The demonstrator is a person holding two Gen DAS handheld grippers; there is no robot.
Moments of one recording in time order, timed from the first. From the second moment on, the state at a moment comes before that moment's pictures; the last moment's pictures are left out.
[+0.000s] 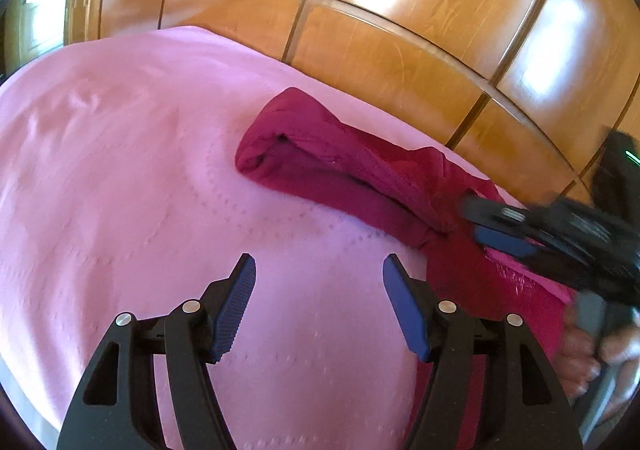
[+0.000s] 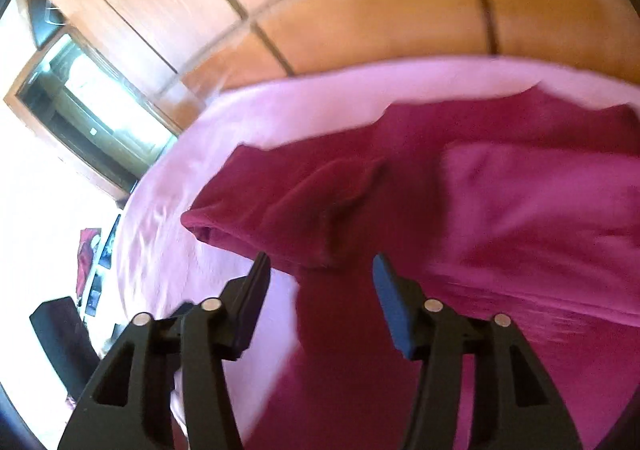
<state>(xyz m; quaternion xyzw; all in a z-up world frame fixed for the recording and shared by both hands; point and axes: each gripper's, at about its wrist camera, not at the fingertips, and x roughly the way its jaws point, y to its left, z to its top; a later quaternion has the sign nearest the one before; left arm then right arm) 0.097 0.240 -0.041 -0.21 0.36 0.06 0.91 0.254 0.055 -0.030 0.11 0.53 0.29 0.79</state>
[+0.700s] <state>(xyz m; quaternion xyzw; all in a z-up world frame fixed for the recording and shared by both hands) 0.182 0.189 -0.043 -0.18 0.39 0.11 0.89 0.243 -0.028 0.120 0.00 0.30 0.22 0.93</state>
